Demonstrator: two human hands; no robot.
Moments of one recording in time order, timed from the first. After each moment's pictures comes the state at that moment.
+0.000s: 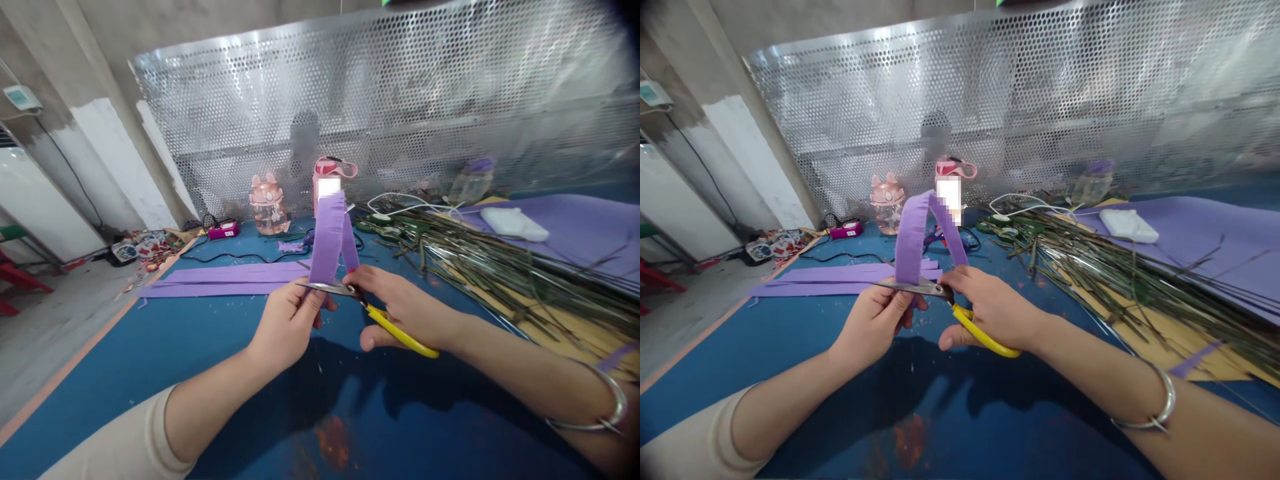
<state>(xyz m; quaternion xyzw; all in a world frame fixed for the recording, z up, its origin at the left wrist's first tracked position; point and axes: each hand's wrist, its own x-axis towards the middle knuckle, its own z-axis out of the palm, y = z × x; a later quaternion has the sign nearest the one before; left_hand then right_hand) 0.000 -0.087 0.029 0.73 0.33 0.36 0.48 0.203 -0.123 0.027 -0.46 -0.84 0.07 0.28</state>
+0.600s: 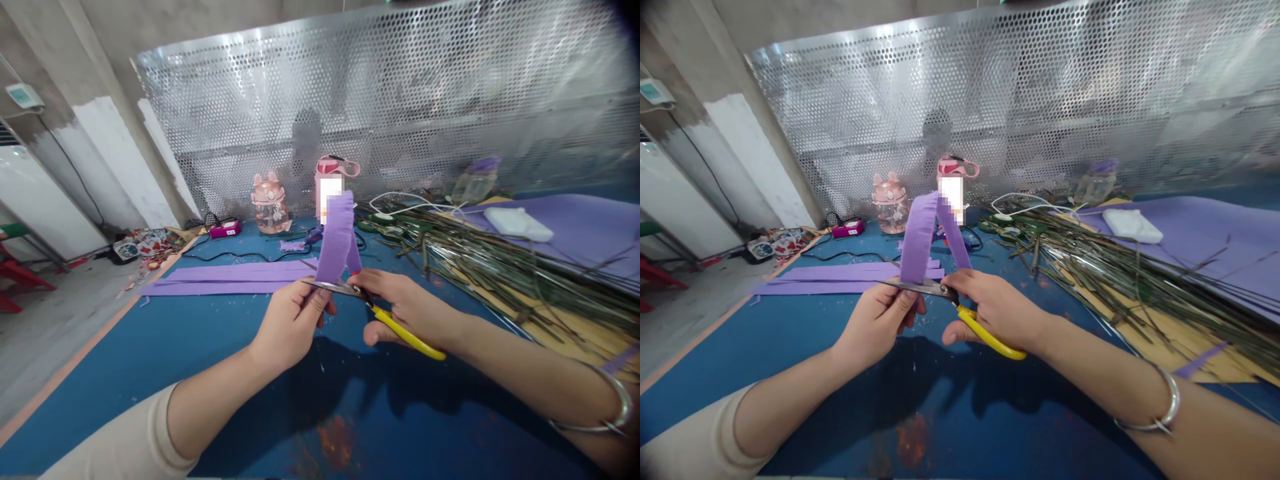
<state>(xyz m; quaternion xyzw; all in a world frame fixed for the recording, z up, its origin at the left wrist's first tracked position) -0.001 -0.087 0.030 0.73 0.32 0.35 0.49 0.205 -0.122 0.024 -0.46 -0.84 0.06 0.28</state>
